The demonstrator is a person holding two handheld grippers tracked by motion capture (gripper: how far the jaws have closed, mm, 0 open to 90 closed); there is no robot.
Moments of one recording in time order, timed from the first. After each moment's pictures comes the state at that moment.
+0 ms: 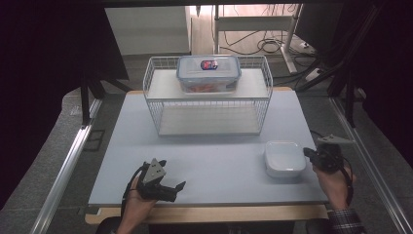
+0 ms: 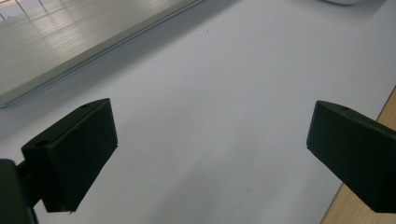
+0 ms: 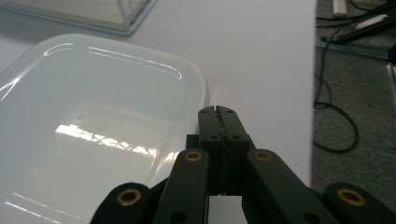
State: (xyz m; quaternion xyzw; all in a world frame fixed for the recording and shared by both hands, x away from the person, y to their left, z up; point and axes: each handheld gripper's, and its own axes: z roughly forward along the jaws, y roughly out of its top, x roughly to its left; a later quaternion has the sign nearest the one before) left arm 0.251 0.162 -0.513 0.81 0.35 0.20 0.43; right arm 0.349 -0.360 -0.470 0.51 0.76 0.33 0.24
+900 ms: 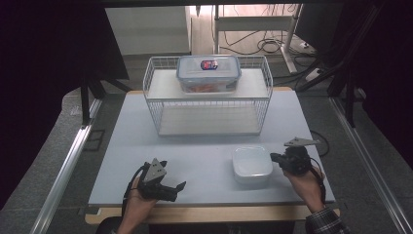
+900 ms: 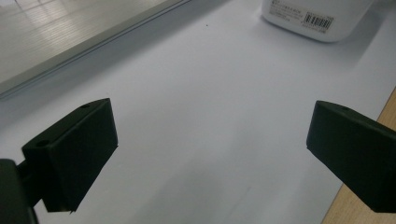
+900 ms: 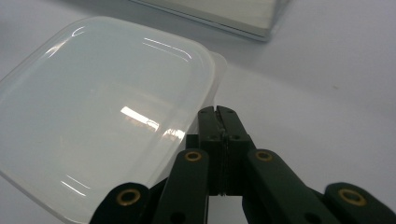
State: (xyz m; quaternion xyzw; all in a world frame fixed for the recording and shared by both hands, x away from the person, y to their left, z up) left arm 0.254 0.161 -0.517 0.81 0.36 0.19 0.43; right arm 0.344 -0.276 -0.480 0.43 0.81 0.37 0.16
